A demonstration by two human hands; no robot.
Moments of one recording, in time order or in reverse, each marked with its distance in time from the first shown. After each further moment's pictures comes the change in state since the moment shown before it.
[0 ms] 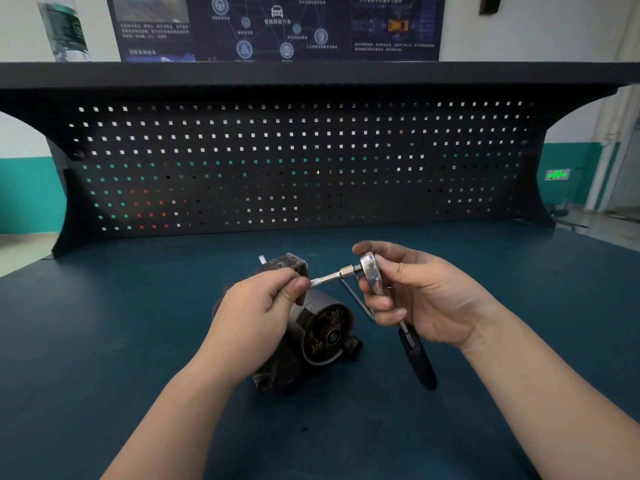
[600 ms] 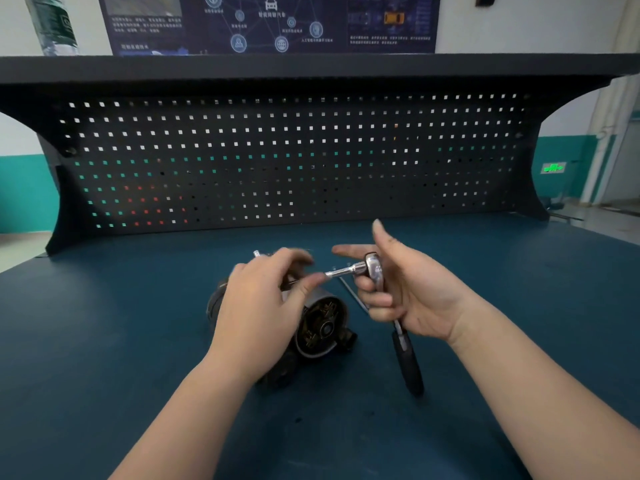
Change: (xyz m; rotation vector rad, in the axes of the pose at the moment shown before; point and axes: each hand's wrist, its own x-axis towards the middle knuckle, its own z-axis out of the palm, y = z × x) left_hand -0.001 0.017 0.013 0.172 0.131 0.053; right_hand 0.007 0.006 -0.003 -0.091 0.156 0.097
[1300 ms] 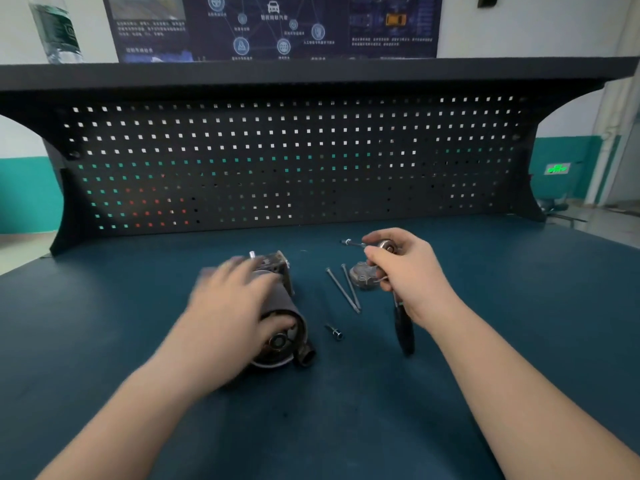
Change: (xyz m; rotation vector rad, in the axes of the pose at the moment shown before) left_hand -0.002 -0.016 -0.023 0.583 -0.423 0.090; right_hand 0.014 0.007 -0.022 -0.297 0.551 -0.350
